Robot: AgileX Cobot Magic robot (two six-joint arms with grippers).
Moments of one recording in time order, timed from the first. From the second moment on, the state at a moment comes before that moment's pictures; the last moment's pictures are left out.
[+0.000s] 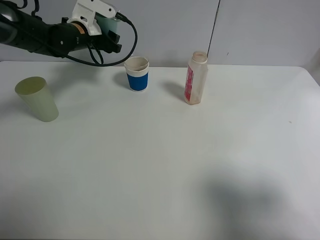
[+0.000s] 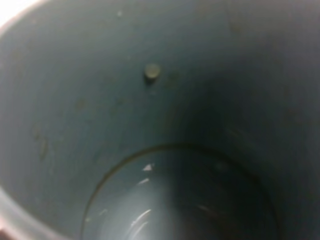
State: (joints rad) left arm -0.25 2.05 -1.26 0.01 -0.43 0.29; right arm -0.06 0.08 -0.50 -0.03 1.06 0.05
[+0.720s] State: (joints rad) left arm -0.24 2.05 -0.92 -0.21 -0.83 0.30; right arm -0.06 0.08 -0.50 -0.03 1.06 0.05
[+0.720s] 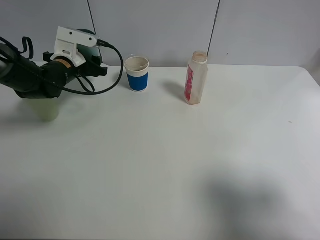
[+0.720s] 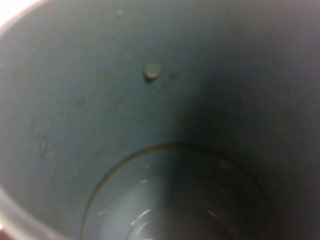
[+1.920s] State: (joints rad) left arm -0.28 2.04 -0.64 -0.16 -1.07 0.20; right arm -0.06 0.08 -0.50 -0.03 1.06 0.05
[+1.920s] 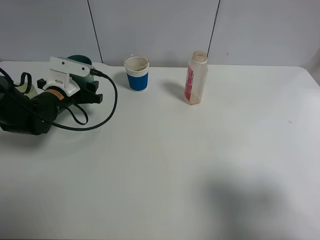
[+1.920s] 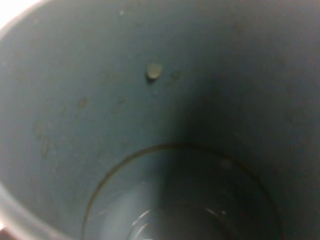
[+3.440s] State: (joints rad) left arm -0.36 2.14 -0.65 -0.13 -1.15 0.11; right arm -0.06 0.08 -0.50 -0.03 1.06 0.05
